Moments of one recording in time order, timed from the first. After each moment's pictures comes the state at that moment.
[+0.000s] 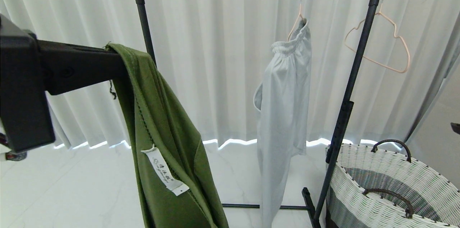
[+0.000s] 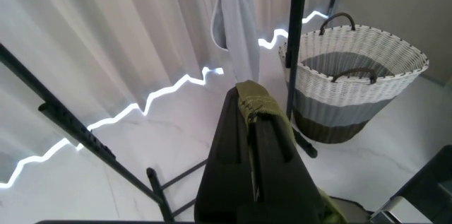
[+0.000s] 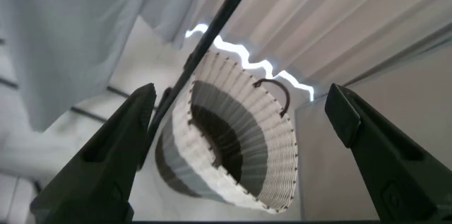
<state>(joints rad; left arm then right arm) -1.02 1.22 -1.38 0.44 0.40 0.01 0.26 0.98 -1.03 0.39 -0.14 -0.38</state>
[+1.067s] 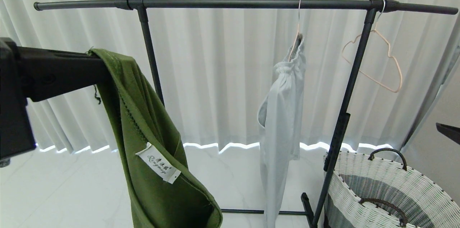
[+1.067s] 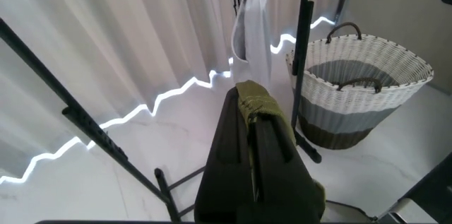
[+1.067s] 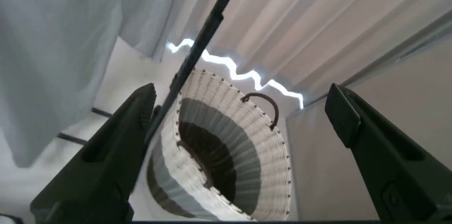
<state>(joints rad) -1.02 1.18 -1.34 0.44 0.43 0.01 0.23 0.99 -0.87 0.17 -0.16 -0.34</state>
